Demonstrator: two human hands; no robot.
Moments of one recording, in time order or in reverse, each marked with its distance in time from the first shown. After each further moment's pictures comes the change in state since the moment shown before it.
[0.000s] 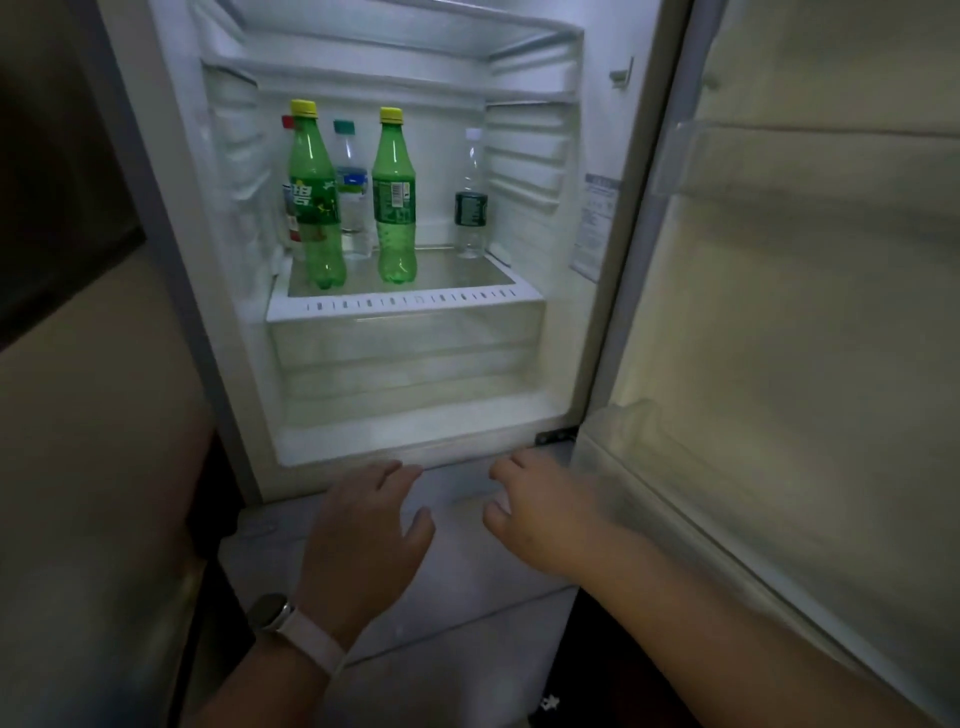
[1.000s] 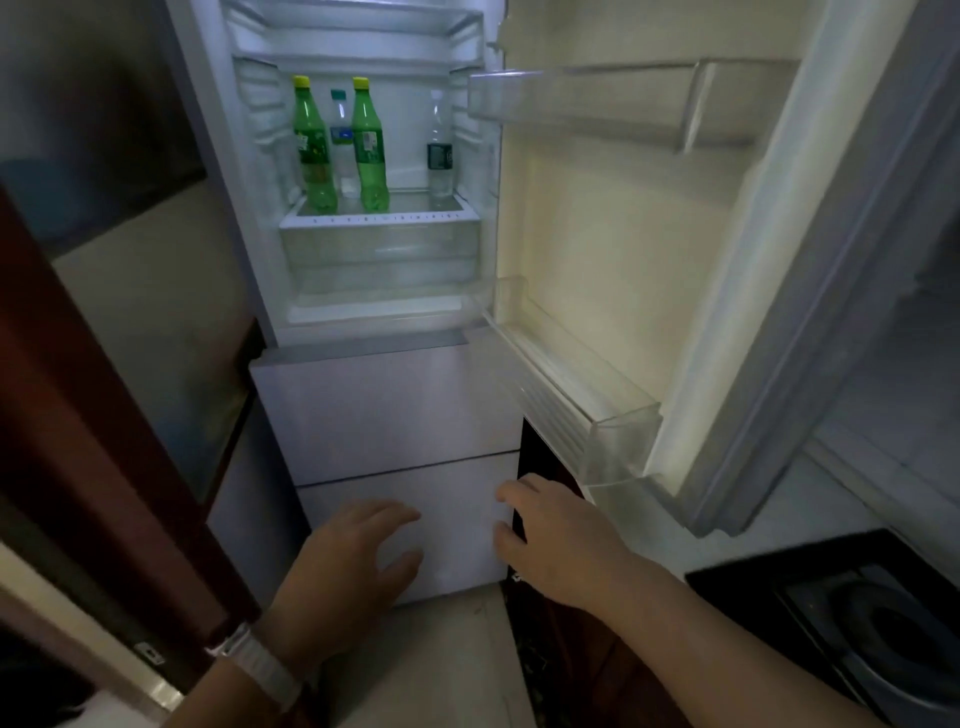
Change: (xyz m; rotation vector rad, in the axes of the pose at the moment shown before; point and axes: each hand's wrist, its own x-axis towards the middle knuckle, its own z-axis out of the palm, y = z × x) left_hand -0.303 0.204 -0.028 -0.068 -0.200 -0.040; right_hand -0.362 0.062 -0.050 0.262 -0.119 -0.083
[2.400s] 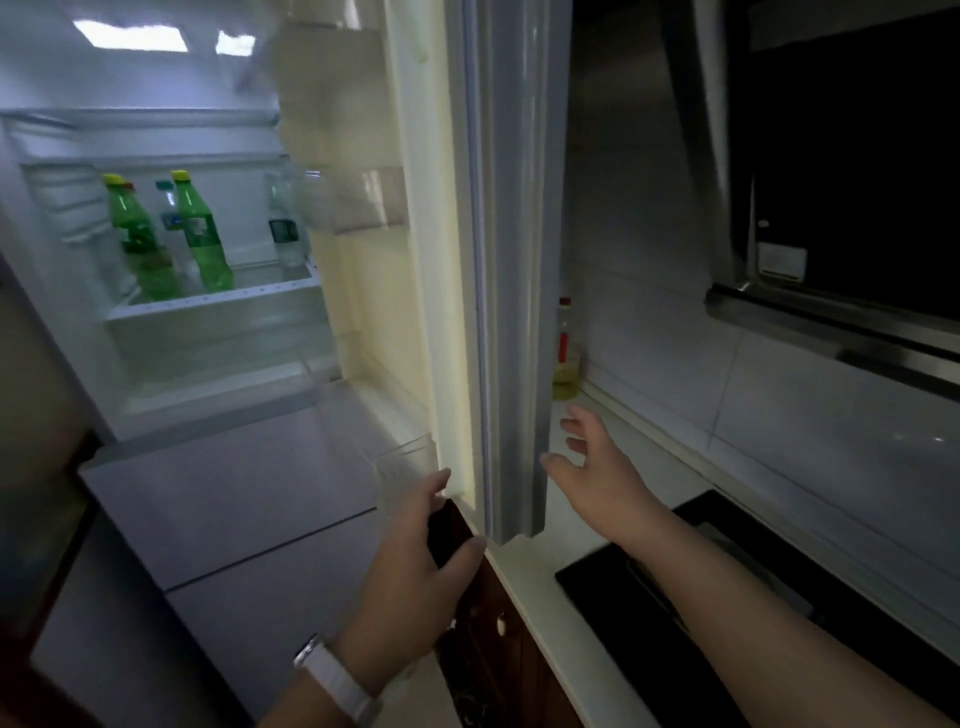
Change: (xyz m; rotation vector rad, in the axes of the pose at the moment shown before) left_hand 0.027 0.228 0.059 -0.606 -0.003 0.079; right_hand -0.112 0.134 -0.131 0.617 0.447 0.387
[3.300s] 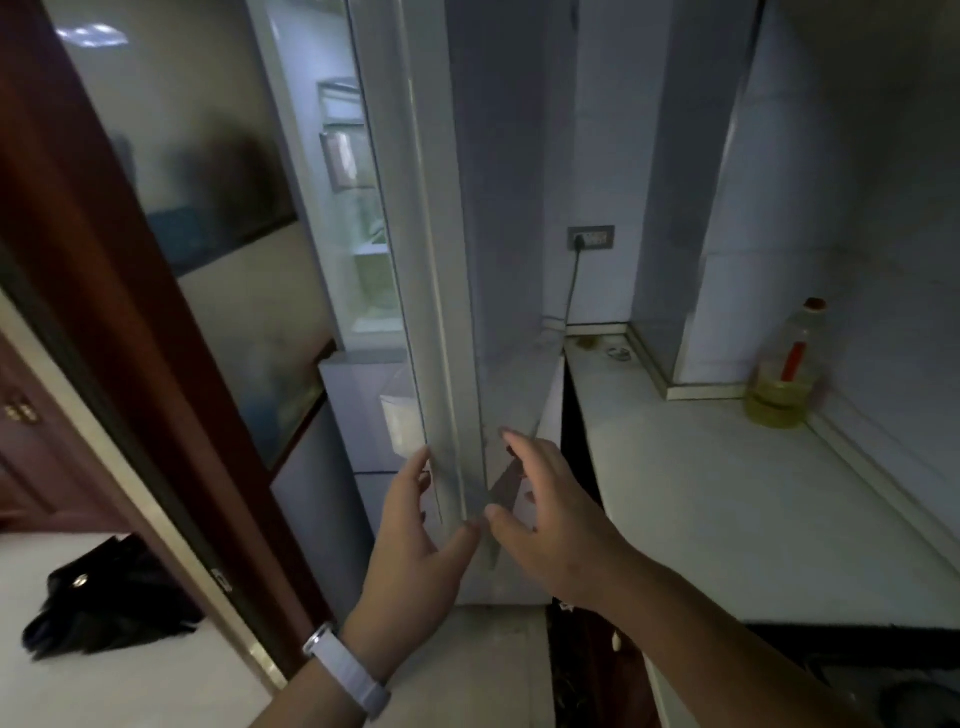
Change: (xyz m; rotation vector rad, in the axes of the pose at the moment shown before) left_hand -0.033 -0.021 -0.039 0.025 0.508 -0.200; right_hand 0.004 -0.031 0.116 -0.073 -0.559 -0.542
